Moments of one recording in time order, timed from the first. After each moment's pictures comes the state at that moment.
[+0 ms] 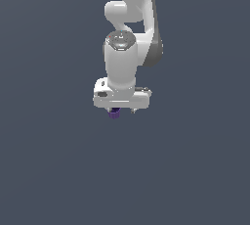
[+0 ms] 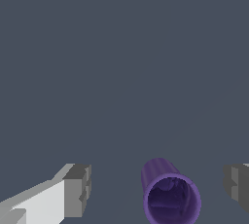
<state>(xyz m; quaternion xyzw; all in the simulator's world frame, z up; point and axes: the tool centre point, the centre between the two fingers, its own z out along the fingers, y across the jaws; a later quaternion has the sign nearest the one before) 0.017 -0.014 0.177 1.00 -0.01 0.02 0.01</state>
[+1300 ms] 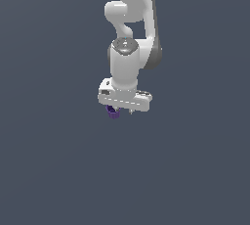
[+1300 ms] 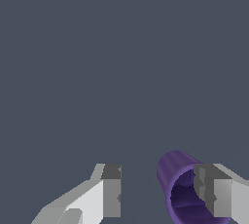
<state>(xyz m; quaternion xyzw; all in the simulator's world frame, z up) 0.000 -0.005 0.151 0.99 -0.10 0.03 0.01</state>
